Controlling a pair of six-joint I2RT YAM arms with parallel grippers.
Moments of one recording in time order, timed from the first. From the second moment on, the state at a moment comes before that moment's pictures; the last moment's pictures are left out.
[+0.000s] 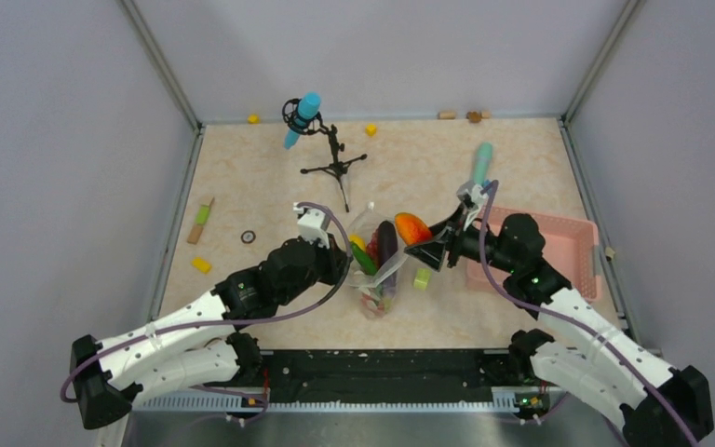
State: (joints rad) left arm -0.99 0.84 0.69 -0.27 -0.30 -0.57; right arm 0.46 0.78 0.50 0.22 -0.60 0.41
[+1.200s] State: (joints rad) left arm -0.99 0.83 0.68 -0.27 -0.28 -0.57; right arm 1.05 1.16 0.85 0.00 0.23 0.28
